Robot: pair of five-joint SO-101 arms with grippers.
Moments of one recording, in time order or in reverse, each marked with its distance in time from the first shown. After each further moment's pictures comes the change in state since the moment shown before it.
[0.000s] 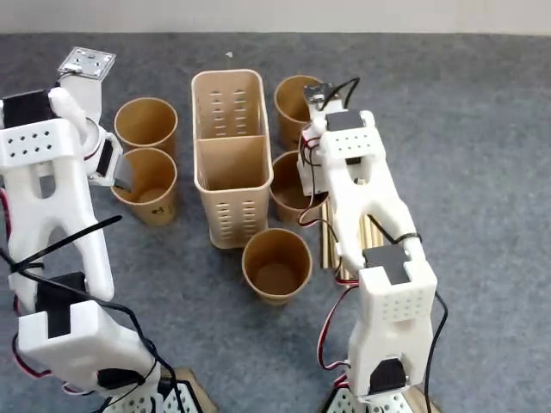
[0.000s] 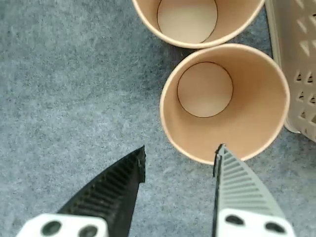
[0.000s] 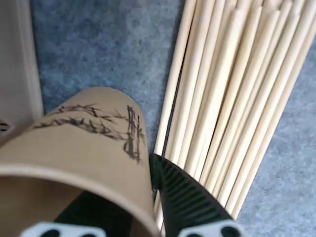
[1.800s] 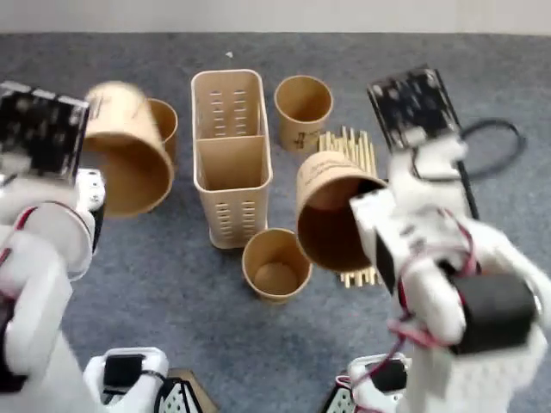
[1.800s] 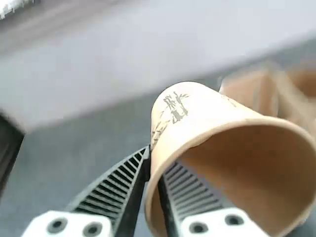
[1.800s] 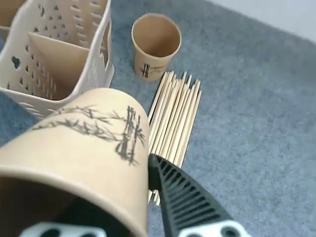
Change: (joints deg) left arm 15.6 -47.1 2.1 -6.6 6.9; right arm 2.5 -65.0 -1.0 23.3 7.4
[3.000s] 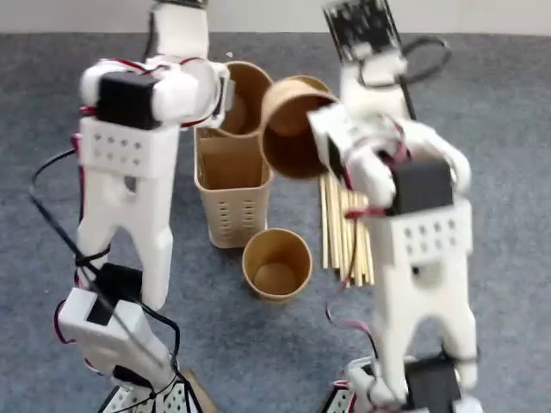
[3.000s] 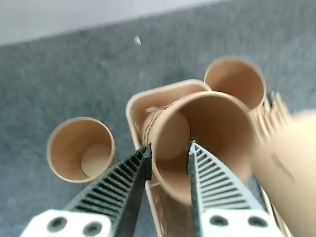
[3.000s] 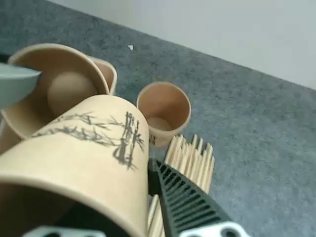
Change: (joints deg) left arm 12.6 50.6 -41.1 7.8 19.4; right arm -4.3 21.3 -1.6 -25.2 -4.0
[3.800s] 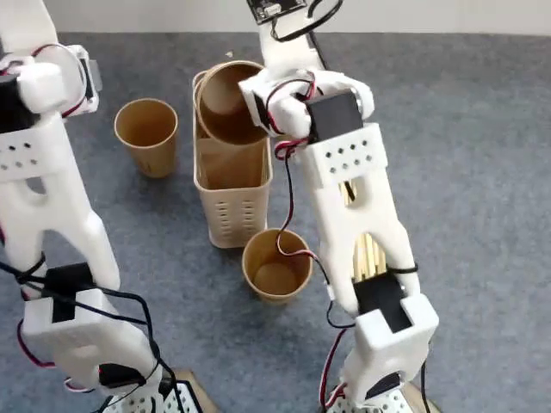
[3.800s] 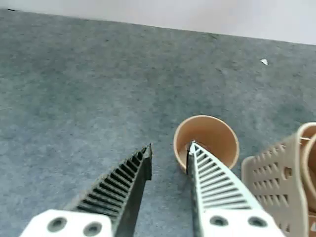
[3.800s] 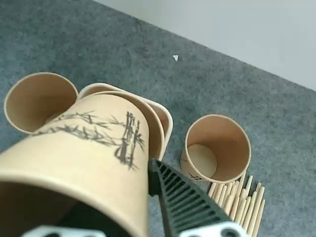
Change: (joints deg) left arm -25.9 0.4 -3.0 1.3 -3.2; right arm -9.2 30.2 -25.9 0.0 -2.9
